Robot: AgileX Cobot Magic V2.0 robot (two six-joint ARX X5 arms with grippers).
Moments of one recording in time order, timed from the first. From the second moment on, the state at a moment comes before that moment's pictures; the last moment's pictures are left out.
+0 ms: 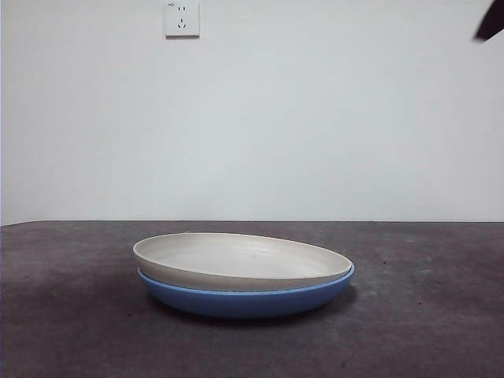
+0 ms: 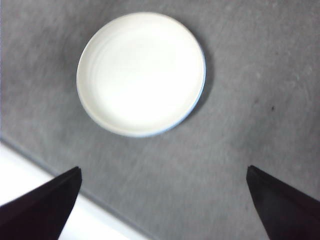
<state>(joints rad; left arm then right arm) -0.58 0.69 1.05 -1.02 0.39 0.07 0.58 1.02 1.23 -1.12 -0.16 0.26</state>
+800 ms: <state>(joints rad) -0.58 0.69 1.05 -1.00 0.39 0.07 0.66 0.63 1.21 -1.30 -0.10 0.26</state>
